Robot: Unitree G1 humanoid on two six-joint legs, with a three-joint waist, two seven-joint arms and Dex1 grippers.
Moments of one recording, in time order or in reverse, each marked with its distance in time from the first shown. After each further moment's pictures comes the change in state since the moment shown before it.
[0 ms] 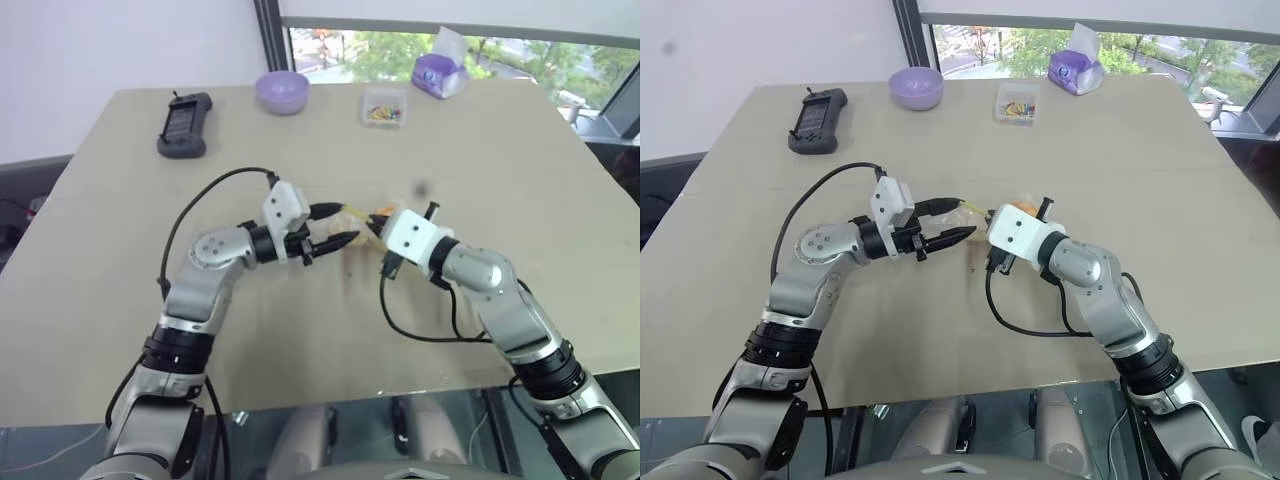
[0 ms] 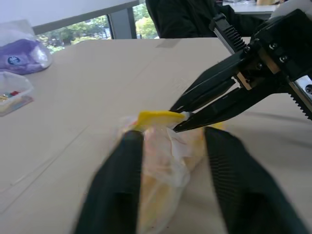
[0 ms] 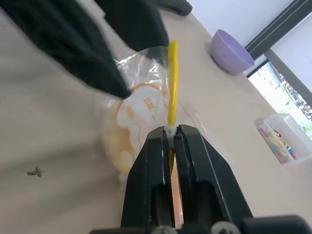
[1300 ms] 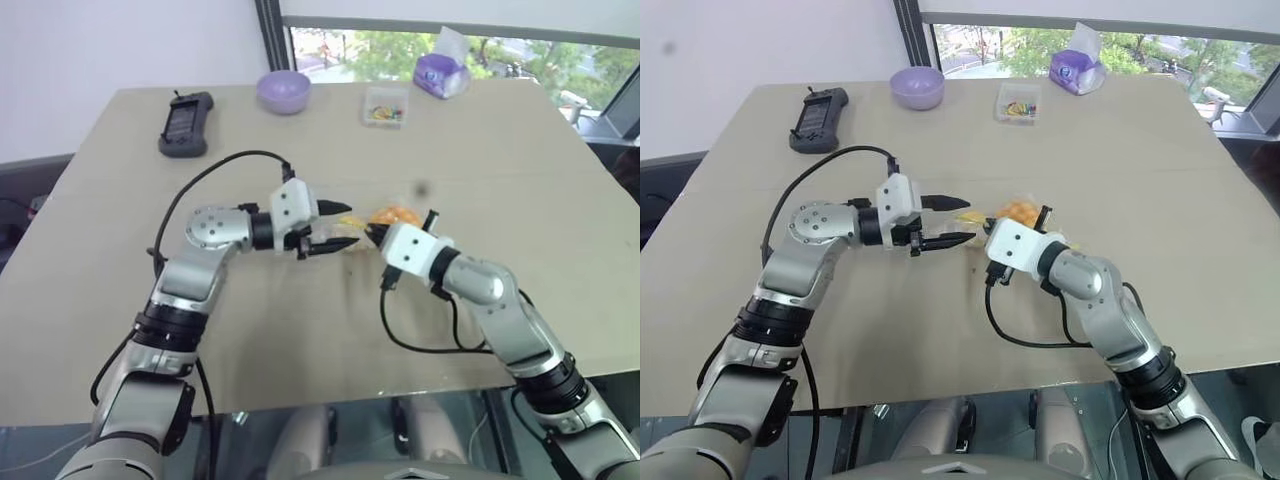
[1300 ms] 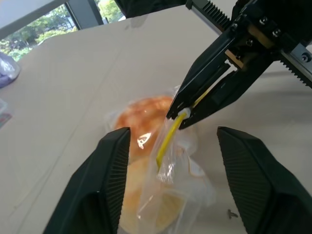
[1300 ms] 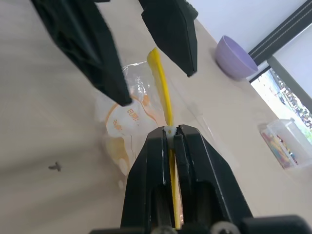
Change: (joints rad) left arm -0.127 0.074 -0.063 0.074 0.093 -0.093 -0.155; right arm 0.060 0.003 0.007 -0.053 -0.035 -0.032 0.001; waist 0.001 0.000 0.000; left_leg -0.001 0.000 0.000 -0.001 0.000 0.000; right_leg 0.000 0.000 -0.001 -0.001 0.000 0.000
